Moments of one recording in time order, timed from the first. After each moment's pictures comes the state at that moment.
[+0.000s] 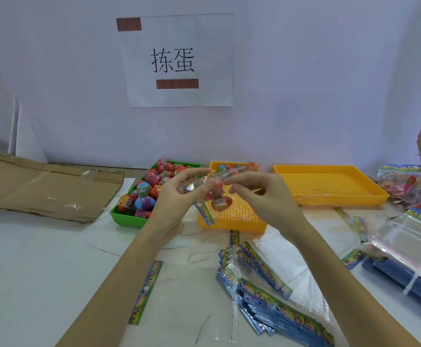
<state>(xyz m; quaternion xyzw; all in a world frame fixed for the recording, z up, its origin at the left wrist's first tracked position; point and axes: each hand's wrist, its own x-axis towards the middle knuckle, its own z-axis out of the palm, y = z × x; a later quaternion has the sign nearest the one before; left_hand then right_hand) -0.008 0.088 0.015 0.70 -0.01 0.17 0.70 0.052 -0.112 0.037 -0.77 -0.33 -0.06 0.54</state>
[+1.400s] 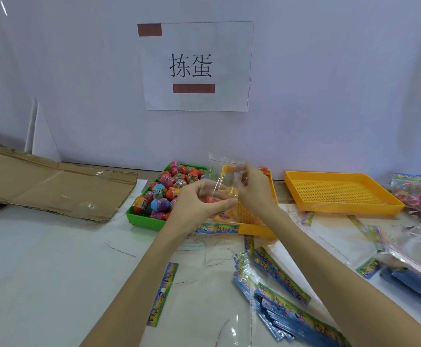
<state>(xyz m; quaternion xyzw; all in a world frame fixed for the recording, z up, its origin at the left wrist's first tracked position) -0.005 0.096 0.009 0.77 0.01 0.15 0.62 0.109 -0.044 0.011 -0.88 -0.24 -0.13 0.40</state>
